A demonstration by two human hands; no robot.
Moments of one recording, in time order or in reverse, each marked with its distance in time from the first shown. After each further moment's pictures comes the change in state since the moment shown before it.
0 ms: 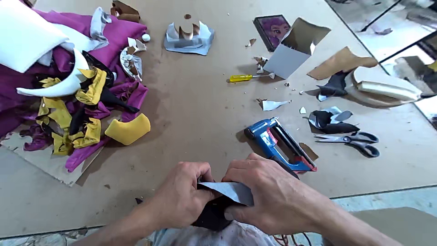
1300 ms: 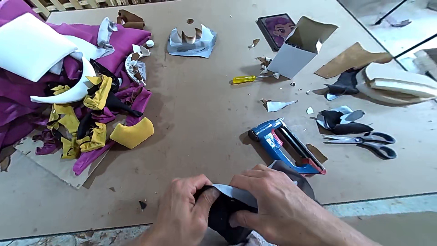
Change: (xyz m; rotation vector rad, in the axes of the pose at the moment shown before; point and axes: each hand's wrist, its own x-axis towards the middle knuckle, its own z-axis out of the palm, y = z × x) left_hand -0.015 -0.018 0.035 0.025 0.367 0.197; right_hand -0.015 0.001 0.016 0.033 0.143 0.055
